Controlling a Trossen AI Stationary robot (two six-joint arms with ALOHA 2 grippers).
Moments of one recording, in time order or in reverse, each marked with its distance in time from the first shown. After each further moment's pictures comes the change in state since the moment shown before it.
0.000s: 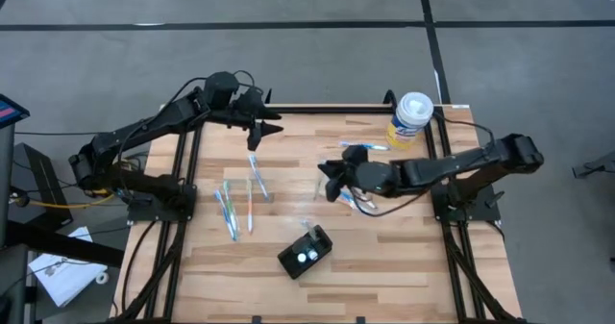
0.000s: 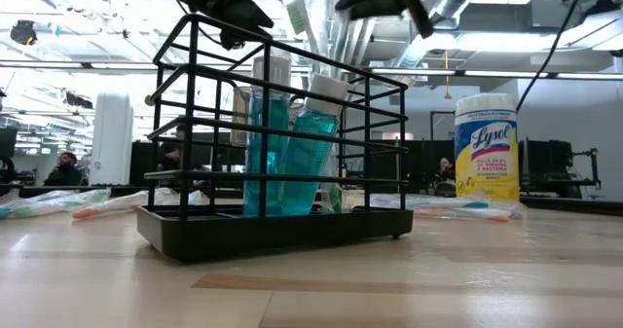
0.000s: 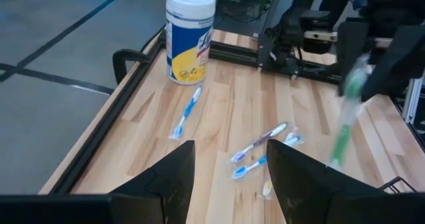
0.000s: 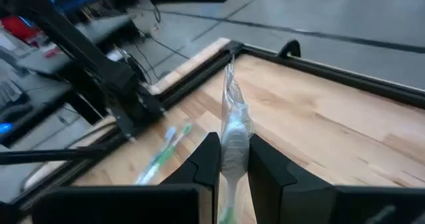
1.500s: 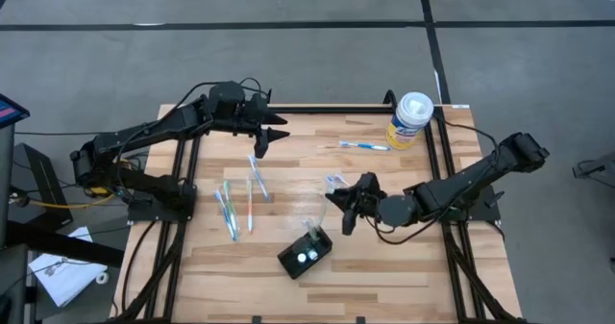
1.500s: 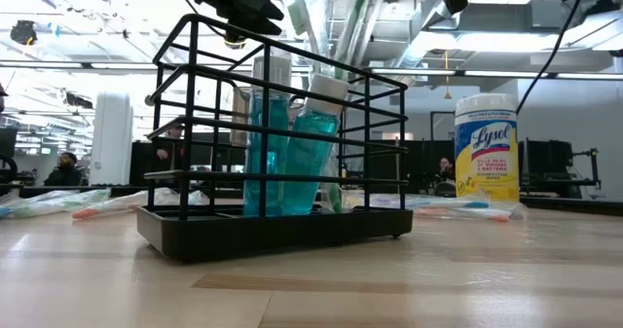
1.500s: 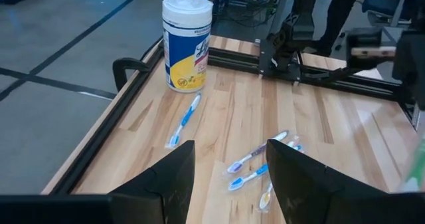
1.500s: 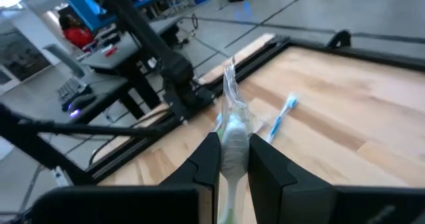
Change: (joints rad) left arm -0.116 0.005 0.000 0.045 -0.144 -0.051; right arm 0.243 -0.026 -0.072 0.113 0.126 0.053
